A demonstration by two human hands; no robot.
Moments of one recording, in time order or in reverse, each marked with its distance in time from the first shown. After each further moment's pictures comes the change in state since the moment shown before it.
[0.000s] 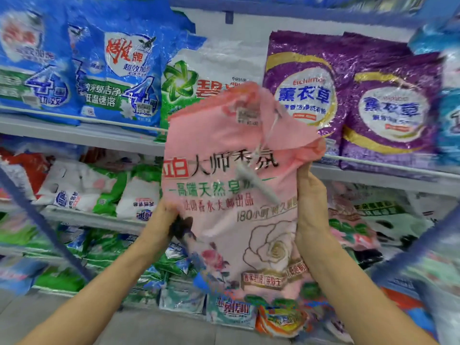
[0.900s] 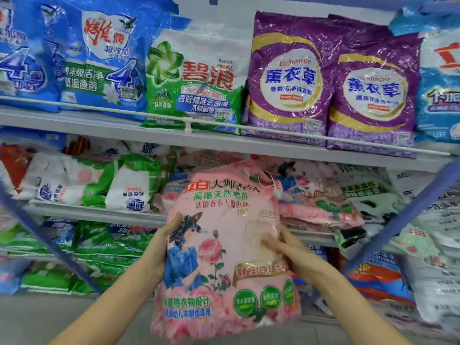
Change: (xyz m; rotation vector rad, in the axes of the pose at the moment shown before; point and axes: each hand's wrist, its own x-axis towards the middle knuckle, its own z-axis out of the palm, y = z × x) left_hand -0.038 -0.046 0.009 -0.344 0.042 -0.547; right_hand -0.035 0.098 -0.098 -0.176 -0.424 0.633
